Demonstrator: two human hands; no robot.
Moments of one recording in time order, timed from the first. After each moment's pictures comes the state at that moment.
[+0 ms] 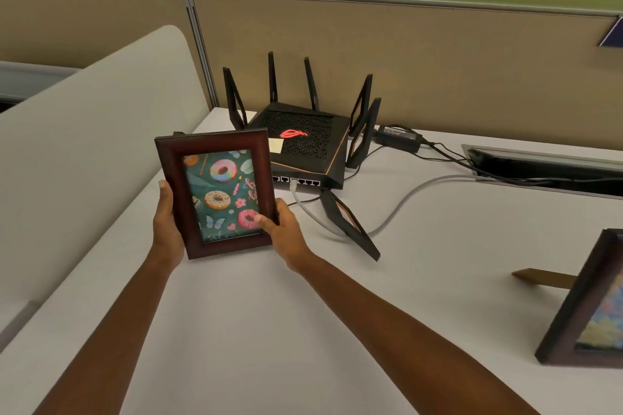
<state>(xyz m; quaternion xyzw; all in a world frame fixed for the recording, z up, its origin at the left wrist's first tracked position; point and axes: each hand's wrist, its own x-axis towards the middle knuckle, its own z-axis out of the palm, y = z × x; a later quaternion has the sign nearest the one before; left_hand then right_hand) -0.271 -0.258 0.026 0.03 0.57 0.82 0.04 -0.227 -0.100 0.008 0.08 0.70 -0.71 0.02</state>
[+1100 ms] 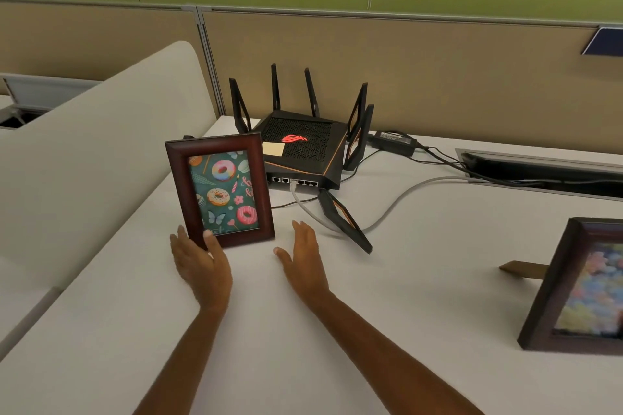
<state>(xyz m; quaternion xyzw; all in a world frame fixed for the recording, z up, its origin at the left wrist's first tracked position) -0.201 -0.218 -0.022 -0.17 0.83 0.48 -0.23 -0.170 -0.084 -0.014 0.09 0.89 -0.45 -0.01</state>
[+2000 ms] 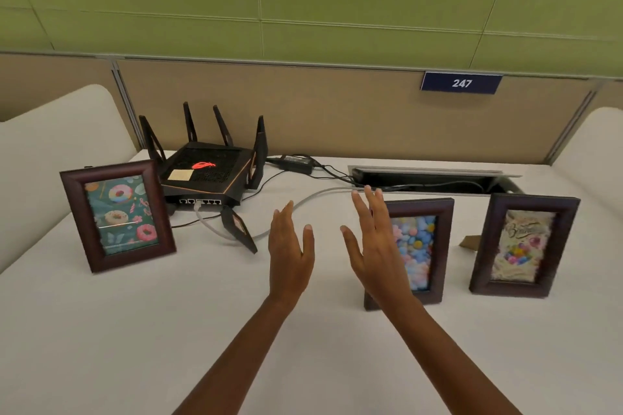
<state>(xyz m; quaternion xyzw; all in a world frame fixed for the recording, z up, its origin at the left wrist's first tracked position) -0.055 0.032 0.064 0.19 0.83 0.52 -0.11 0.011 0.138 0.096 0.07 0.91 -0.22 -0.35</state>
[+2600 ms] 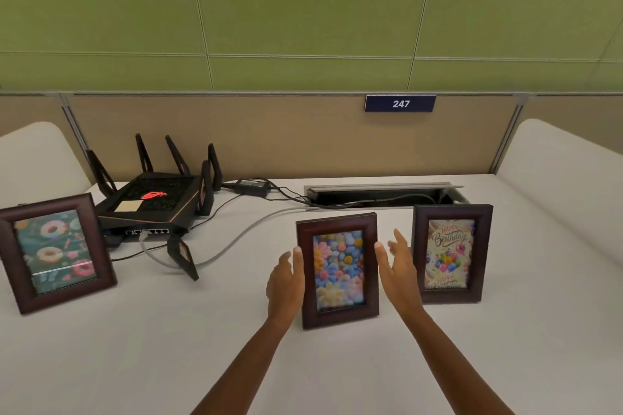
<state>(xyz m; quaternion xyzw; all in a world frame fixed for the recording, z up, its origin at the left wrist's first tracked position) -0.018 0.128 0.051 0.08 0.84 0.52 0.11 0.068 0.280 0.063 0.26 0.79 -0.48 -0.30</state>
